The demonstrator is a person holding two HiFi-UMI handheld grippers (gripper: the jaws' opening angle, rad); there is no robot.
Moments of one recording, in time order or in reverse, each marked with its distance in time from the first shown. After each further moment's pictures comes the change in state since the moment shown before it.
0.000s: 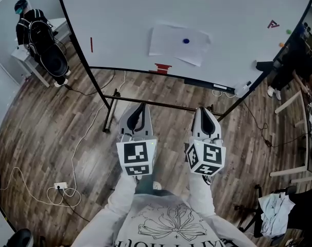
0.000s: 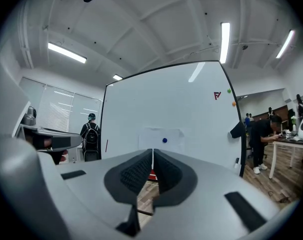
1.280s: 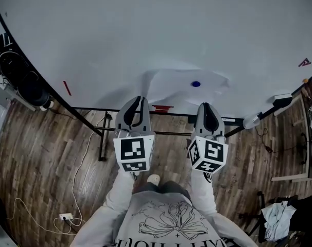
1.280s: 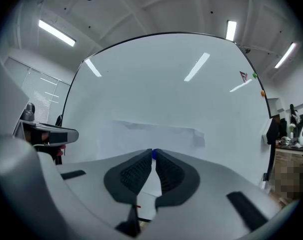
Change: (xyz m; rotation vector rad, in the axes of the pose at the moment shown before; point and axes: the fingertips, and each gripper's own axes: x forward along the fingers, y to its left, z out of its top) left arm 0.325 0.103 0.013 -0.003 -0.033 -0.116; right arm 0.314 -0.046 0.006 -0.048 0.005 -0.140
